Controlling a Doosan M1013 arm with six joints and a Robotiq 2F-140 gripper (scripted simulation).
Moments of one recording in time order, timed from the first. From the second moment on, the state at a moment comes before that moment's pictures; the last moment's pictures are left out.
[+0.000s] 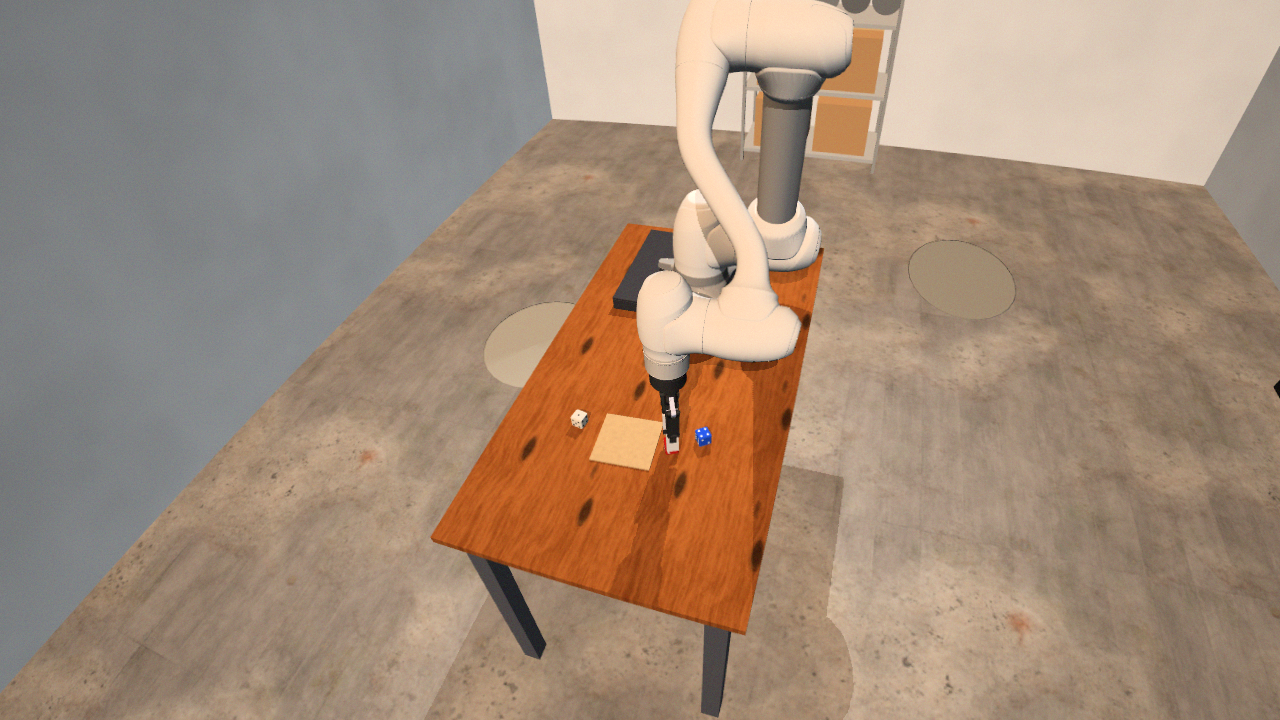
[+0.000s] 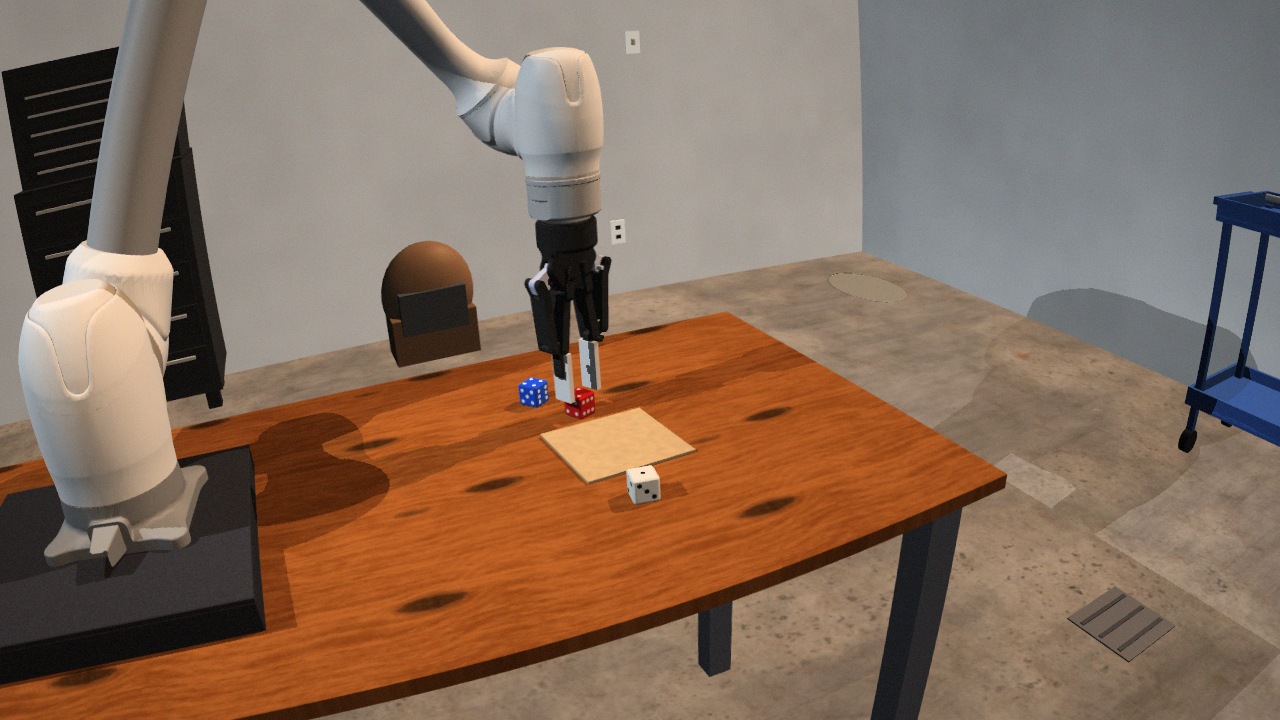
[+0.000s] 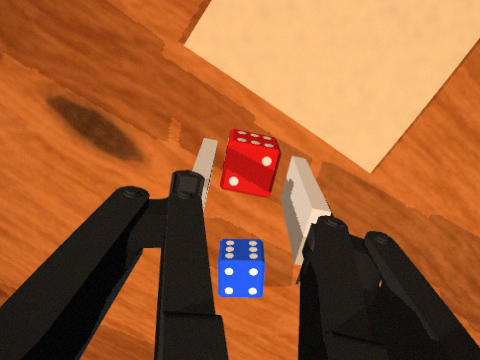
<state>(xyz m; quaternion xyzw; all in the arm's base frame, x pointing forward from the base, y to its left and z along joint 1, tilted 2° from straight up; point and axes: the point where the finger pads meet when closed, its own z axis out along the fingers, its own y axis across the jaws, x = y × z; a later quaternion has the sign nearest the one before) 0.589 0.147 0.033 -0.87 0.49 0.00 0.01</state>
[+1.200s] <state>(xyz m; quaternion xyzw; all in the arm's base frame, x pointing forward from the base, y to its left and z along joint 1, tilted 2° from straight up) 0.589 0.148 0.007 -0.87 0.49 0.00 0.01</state>
